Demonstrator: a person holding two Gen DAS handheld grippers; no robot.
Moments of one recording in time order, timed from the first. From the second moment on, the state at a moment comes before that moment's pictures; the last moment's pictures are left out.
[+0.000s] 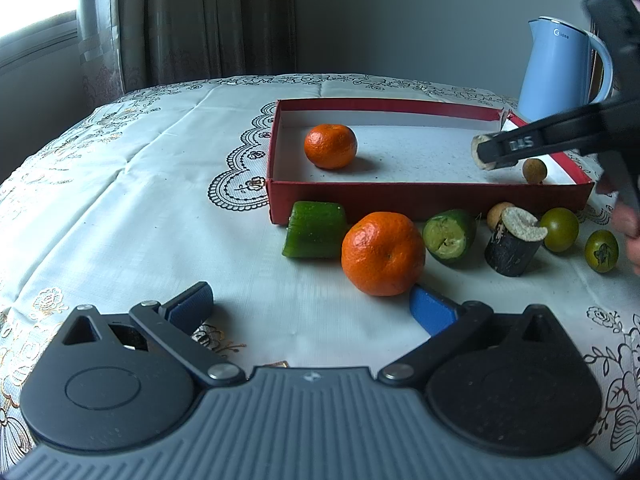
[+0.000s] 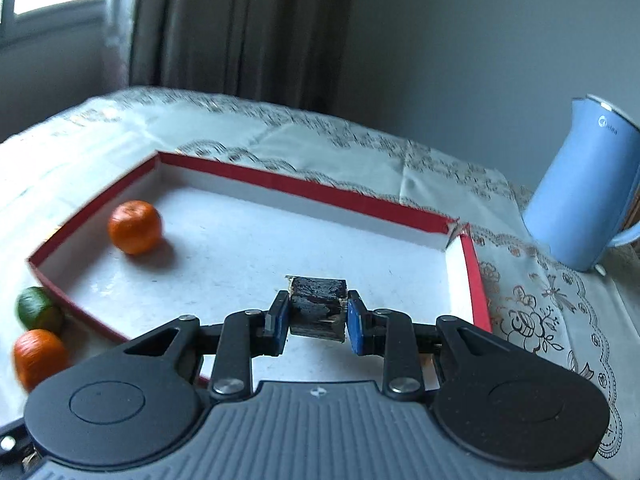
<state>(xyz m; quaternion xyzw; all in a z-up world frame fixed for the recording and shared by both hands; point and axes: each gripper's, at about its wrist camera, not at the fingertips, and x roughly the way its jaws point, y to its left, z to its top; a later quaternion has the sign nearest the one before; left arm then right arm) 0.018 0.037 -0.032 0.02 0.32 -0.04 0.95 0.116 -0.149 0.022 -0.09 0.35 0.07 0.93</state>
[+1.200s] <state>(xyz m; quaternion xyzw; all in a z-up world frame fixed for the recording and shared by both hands) 0.014 0.023 -0.020 -0.01 0.32 -0.05 0.95 -0.028 -0.248 -0.002 0.08 0.31 0.01 0.95</state>
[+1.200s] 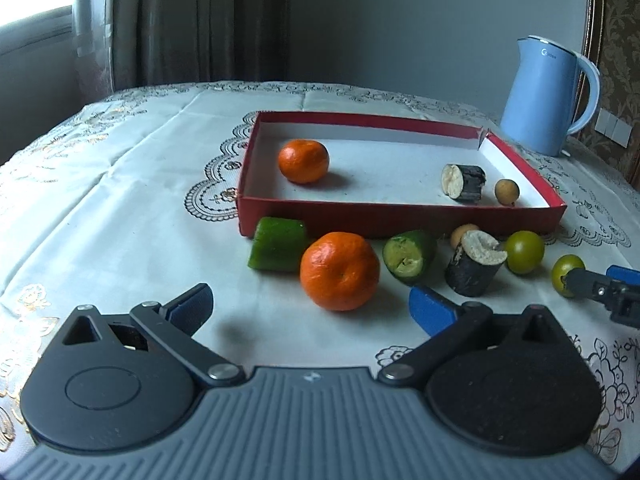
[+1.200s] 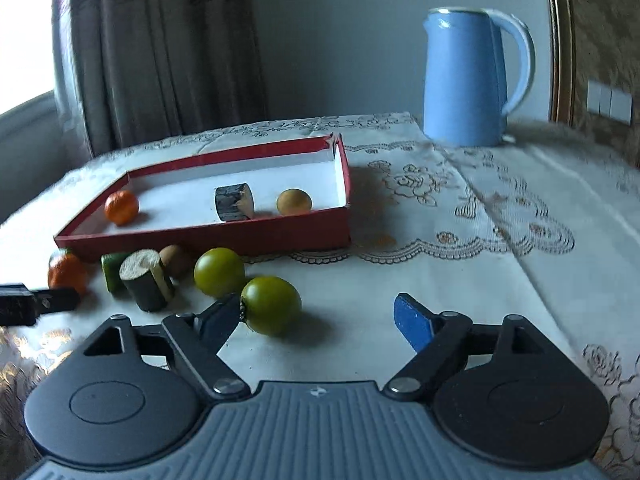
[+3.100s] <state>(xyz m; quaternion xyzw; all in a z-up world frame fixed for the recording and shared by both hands) 0.028 0.002 0.006 0.01 0.29 -0.08 0.95 -0.019 -0.247 -0.006 0.07 0.33 0.00 0.94</state>
